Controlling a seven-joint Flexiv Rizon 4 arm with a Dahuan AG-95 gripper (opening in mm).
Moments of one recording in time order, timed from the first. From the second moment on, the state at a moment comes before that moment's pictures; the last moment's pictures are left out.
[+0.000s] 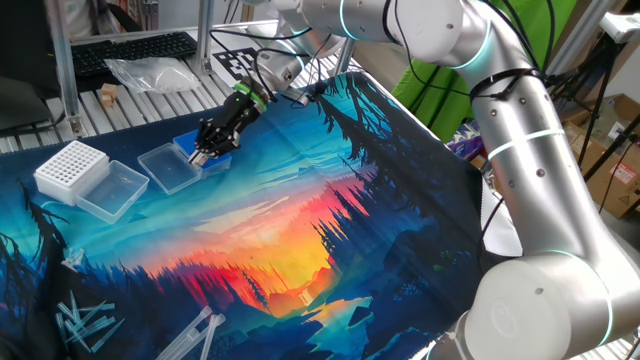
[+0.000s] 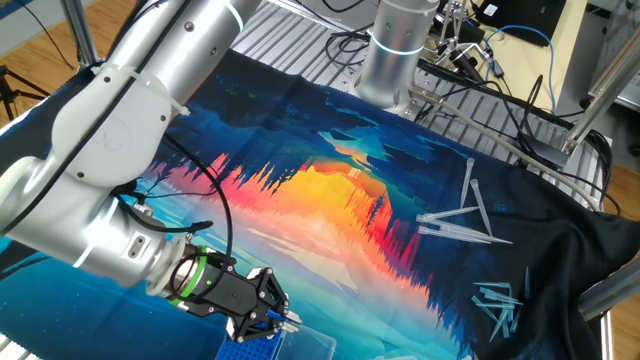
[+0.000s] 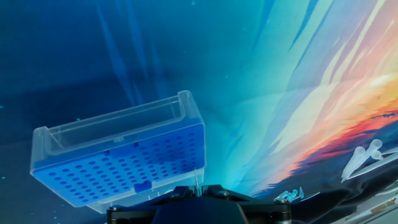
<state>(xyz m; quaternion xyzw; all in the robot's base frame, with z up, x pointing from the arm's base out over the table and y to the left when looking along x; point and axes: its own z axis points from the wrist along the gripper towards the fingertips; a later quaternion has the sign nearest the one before) 0.670 0.130 0.039 -0.62 -0.63 -0.21 0.42</state>
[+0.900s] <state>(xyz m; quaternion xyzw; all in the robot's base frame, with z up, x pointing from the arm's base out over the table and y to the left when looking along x) 0.673 0.125 0.037 -0.62 -0.62 -0.20 0.43</state>
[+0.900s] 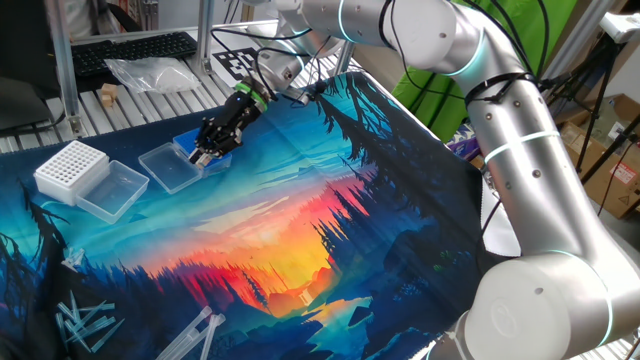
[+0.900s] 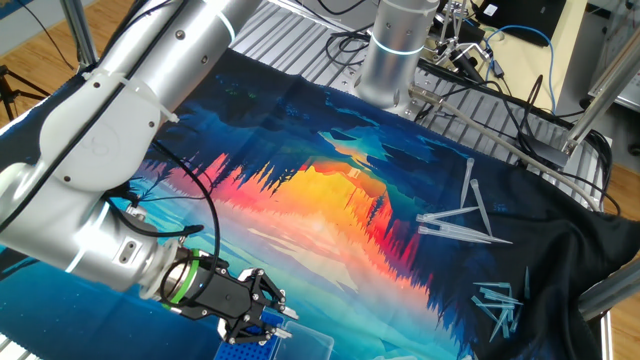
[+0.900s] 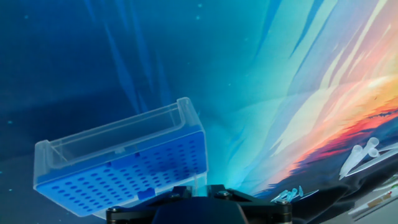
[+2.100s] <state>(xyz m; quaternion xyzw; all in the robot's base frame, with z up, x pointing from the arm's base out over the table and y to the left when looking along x) 0.676 0.130 0.057 -0.63 -0.64 -0.18 0.40</state>
